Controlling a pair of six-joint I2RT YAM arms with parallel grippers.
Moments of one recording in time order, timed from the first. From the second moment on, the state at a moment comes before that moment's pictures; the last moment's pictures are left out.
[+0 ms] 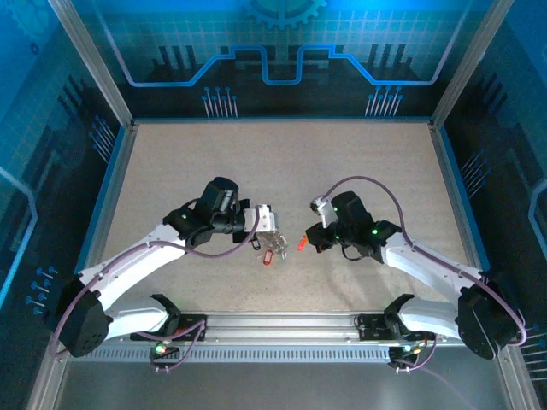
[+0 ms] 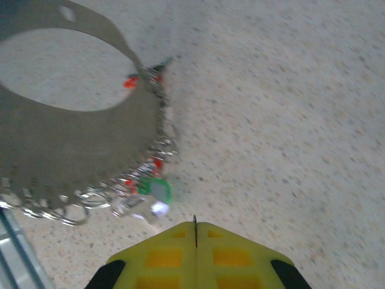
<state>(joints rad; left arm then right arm) -0.61 1.19 0.86 -0.36 0.39 0.80 0.61 1.17 0.67 -0.29 -0.32 0.23</state>
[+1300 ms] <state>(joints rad) -0.64 1.23 0.86 -0.25 0.33 0.51 0.67 1.25 0.83 -0.13 -0.41 0.11</state>
